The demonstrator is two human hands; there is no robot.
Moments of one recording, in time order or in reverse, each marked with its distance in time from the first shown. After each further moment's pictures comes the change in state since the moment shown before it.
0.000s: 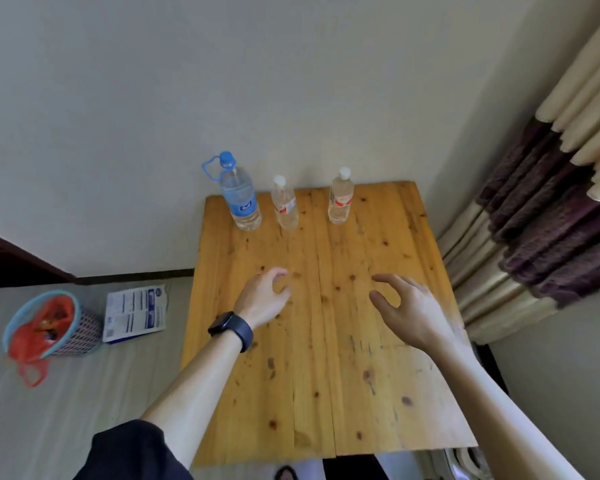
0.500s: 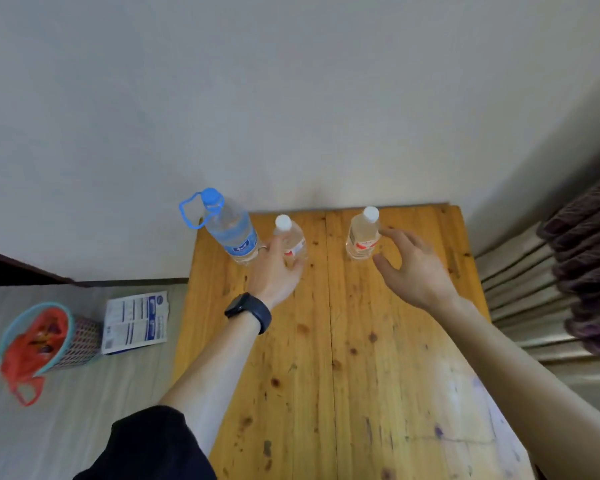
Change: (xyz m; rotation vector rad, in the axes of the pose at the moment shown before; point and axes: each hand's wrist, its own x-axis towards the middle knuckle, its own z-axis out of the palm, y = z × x) left_hand 0.219 0.032 -0.022 -0.091 0.229 0.010; right_hand 0.261 -0.013 -0.002 0.028 0.032 -0.091
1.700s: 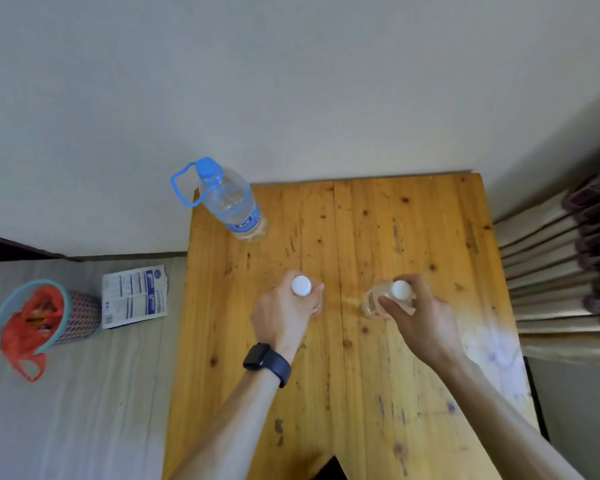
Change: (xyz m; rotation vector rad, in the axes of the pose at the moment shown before) left_hand -0.063 -0.030 0.033 0.146 0.125 -0.244; right_hand -0.074 0.011 0.064 0.177 -0.091 0.293
